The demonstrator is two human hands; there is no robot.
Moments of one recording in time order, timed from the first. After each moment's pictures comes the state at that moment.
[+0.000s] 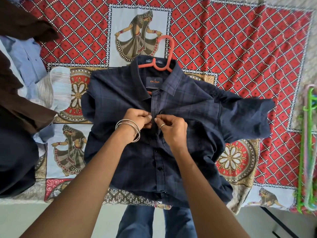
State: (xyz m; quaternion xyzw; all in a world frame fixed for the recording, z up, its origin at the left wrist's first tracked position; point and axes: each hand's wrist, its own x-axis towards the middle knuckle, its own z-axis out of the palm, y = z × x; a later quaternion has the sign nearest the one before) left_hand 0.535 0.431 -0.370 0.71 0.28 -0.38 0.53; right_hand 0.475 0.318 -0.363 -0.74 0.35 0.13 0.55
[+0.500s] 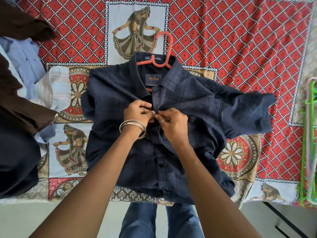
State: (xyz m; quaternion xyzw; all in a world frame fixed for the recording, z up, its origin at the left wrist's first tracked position) left_hand 0.532 0.427 -0.360 0.79 0.20 -0.30 0.49; right_hand 0.478 0.318 -0.368 -0.87 0.22 0.08 0.44
